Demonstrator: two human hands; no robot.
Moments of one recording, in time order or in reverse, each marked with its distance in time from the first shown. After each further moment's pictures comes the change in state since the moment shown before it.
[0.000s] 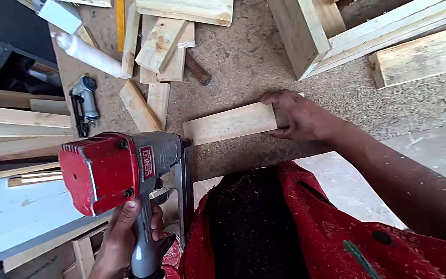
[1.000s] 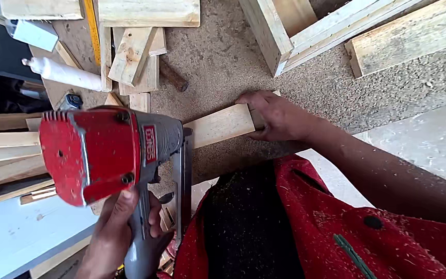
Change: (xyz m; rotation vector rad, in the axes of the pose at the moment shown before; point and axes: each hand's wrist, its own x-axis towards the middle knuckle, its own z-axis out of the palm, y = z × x) left_hand 0.040 0.066 0.071 0.217 -0.022 -0.069; right_hand 0.000 -0.002 -0.002 0.006 0.004 0.063
